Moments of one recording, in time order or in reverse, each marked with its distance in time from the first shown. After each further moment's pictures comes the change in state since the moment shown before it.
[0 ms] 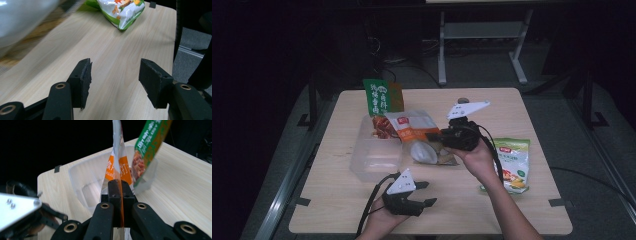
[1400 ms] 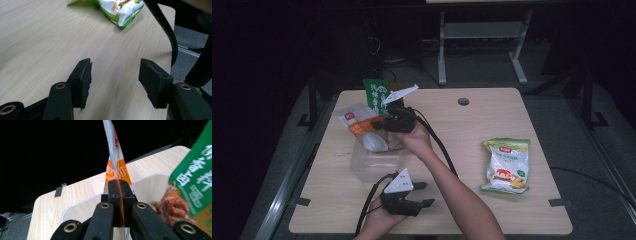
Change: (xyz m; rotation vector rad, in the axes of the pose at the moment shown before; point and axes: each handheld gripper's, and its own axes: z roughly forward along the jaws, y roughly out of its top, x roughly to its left) left arm 0.003 -0.005 -0.003 0.004 -0.020 -0.026; right arm 0.000 0.061 0.154 0.003 0.150 0.006
